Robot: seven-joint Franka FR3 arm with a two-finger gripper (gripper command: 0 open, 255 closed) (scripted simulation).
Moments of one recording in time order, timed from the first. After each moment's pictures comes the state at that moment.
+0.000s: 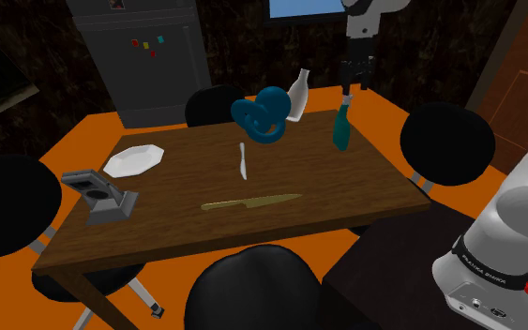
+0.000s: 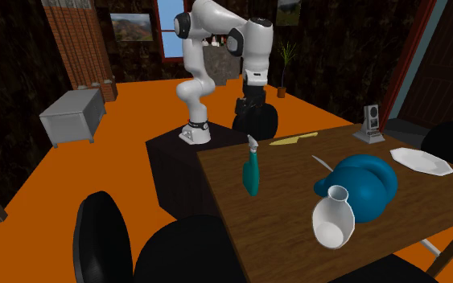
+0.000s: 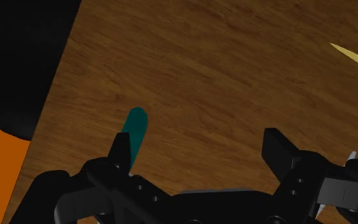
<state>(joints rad) -0.10 -0.05 -0.27 -1.95 0.02 1.79 -0.25</state>
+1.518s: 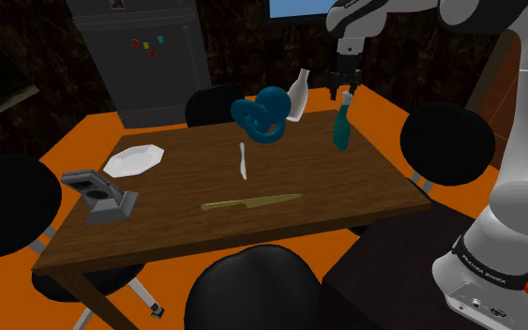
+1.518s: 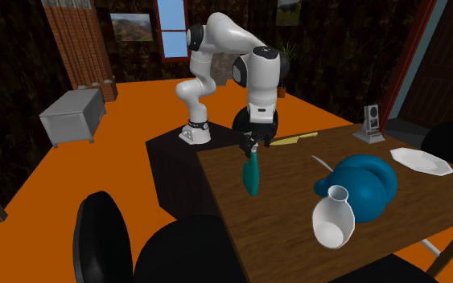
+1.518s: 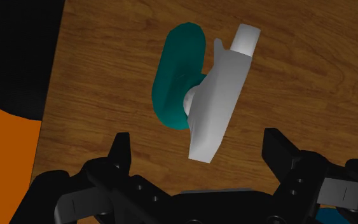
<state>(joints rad) -0.20 0.38 -0.31 -1.60 0.19 1.86 -0.31</state>
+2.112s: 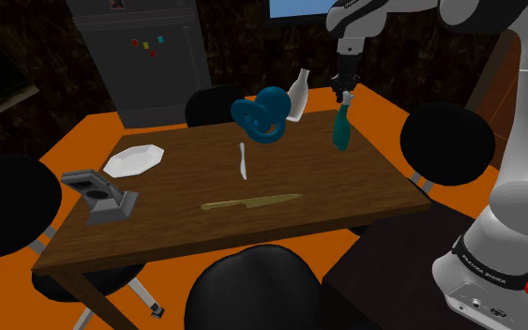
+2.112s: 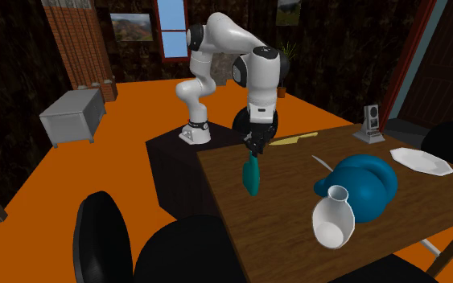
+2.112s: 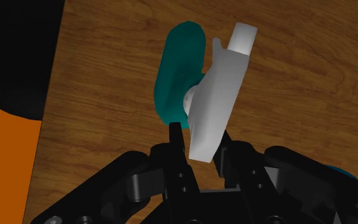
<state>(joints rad) -0.20 0.38 -0.31 -1.60 0.19 1.86 -0.31</state>
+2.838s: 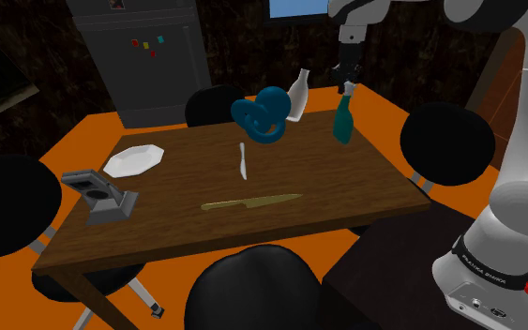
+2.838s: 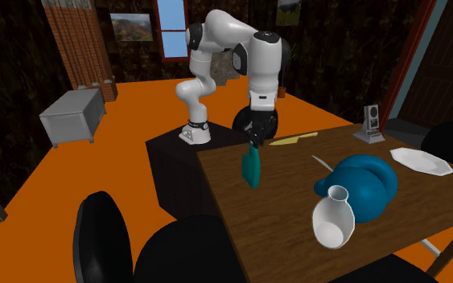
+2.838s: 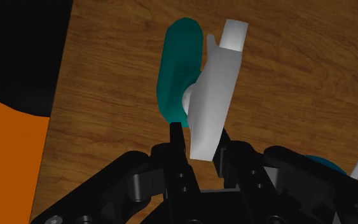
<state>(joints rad) -0.20 0.36 -0.32 -1.54 0.18 1.78 -0.30</state>
